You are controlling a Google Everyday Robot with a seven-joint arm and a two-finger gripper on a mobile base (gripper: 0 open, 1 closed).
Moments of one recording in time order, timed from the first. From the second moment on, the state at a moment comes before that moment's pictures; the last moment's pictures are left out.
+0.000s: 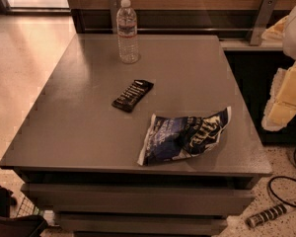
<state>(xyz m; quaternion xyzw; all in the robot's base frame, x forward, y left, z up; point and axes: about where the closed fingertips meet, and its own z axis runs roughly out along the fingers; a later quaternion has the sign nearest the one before) 0.438 -0.214 0.985 -0.60 0.78 -0.04 0.17</state>
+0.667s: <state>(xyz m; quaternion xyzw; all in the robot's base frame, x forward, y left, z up) 0.452 -0.201 0.964 -0.60 0.79 -0.03 0.12</state>
